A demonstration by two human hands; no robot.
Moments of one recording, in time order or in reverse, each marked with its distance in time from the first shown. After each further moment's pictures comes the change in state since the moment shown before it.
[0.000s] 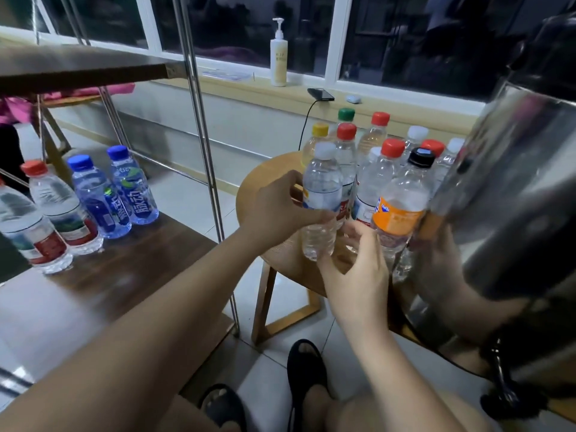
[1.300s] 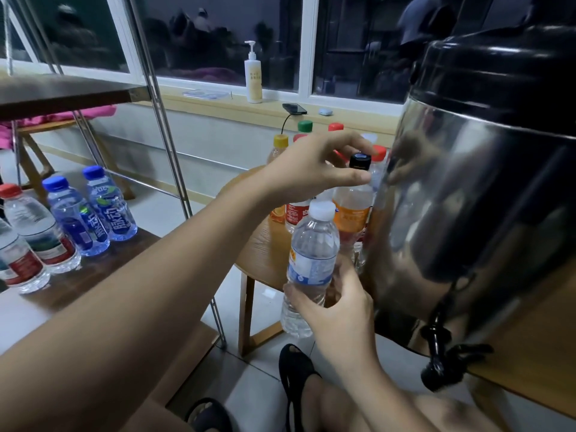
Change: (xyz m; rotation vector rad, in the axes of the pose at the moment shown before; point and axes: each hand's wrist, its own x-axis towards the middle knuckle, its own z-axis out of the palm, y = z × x) left_hand 0.026 0.127 0.003 -0.061 -0.300 0.459; right_hand -0.041 -0.001 -0.060 0.189 -0.141 0.114
